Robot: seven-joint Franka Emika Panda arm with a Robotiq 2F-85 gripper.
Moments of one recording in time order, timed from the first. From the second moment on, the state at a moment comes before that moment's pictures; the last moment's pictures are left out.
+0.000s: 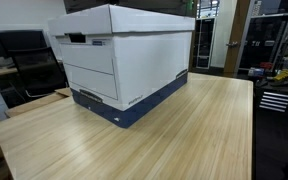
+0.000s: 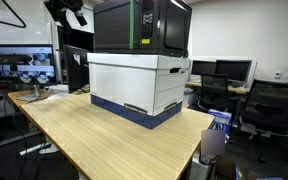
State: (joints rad) arm -0.09 -0.93 -0.18 -2.52 -0.20 2.11 -0.19
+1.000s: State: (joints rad) arm -0.13 -0.74 -0.32 -2.56 -0.19 2.82 -0.19
